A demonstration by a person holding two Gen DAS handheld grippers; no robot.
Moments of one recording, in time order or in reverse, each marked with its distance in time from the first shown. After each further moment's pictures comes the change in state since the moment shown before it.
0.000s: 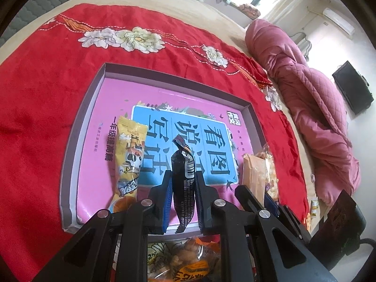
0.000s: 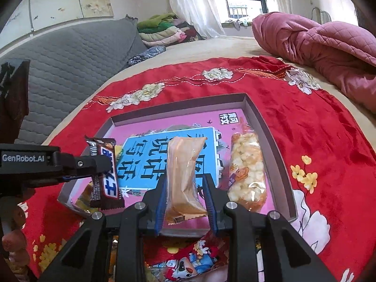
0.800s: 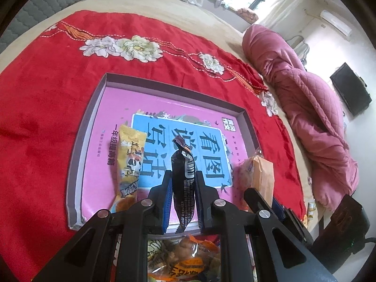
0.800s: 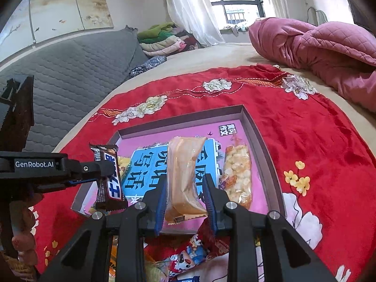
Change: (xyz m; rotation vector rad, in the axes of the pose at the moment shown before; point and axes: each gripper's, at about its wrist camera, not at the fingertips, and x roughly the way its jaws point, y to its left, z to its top) left arm -0.014 -0.004 0.003 0.003 -0.032 -0.003; right arm -0.024 -0.003 0.006 0.032 -0.051 0.033
